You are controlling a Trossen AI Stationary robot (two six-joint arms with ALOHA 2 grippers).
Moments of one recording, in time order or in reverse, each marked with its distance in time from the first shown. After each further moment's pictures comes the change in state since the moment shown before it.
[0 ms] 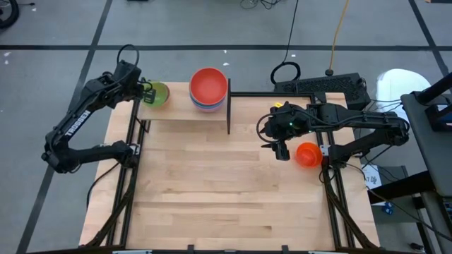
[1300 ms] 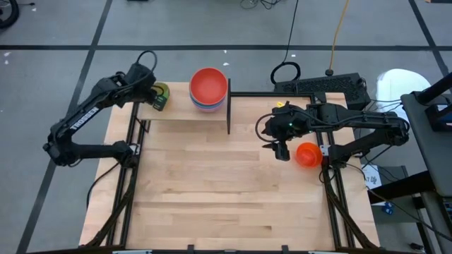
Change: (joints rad) left arm -0.114 0.077 0.000 0.035 0.116 0.101; right arm 0.000 0.000 0.000 -0.031 0.005 0.074
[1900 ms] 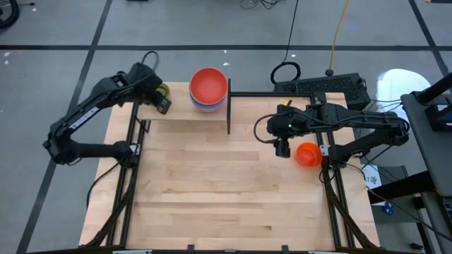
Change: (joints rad) left arm -0.064 0.012 0.034 0.024 0.181 -0.003; right arm 0.000 0.000 0.000 -0.086 0.135 0.013
